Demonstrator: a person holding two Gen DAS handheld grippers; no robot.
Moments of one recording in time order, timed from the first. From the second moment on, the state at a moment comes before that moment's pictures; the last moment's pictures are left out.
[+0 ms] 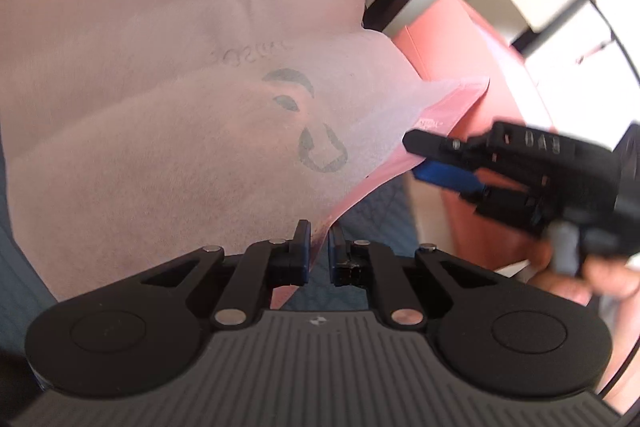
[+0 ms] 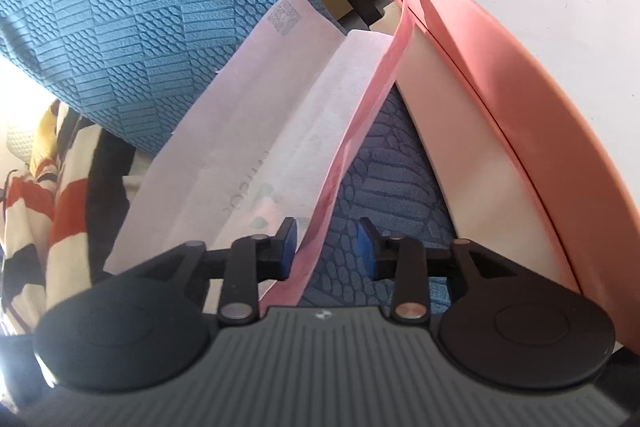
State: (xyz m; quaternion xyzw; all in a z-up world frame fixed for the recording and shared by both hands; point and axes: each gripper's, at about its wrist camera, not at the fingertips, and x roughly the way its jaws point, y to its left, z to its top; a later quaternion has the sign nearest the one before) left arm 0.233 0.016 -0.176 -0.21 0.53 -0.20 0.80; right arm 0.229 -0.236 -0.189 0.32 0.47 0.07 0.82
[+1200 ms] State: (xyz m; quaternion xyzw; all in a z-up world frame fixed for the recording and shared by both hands) left arm 0.261 0.041 -0.208 -0.33 0.55 -0.17 0.75; right arm 0.238 -0.181 -0.199 0.24 0.50 0.08 0.83
